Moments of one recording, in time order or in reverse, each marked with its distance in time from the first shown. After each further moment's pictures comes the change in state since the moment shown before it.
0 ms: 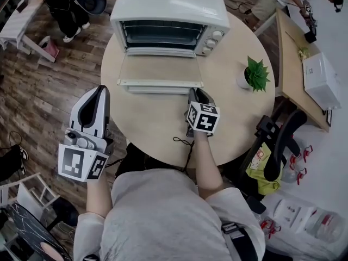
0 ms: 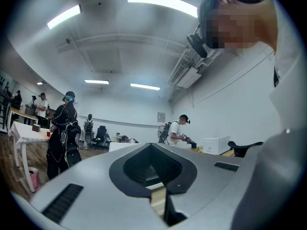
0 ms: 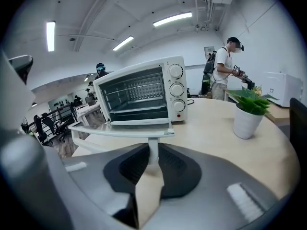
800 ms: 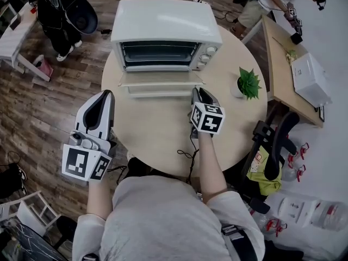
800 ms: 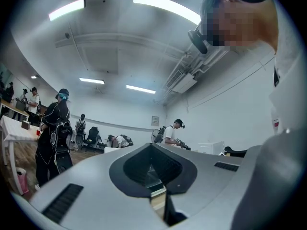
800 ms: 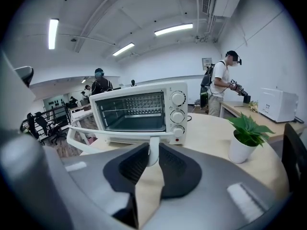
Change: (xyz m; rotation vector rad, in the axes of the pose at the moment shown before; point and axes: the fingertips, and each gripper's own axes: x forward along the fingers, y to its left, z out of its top) left arm 0.024 0.028 0.021 -0.023 -0.042 -0.099; right arm -0.010 0.009 0.081 -0.031 -0.089 -0.065
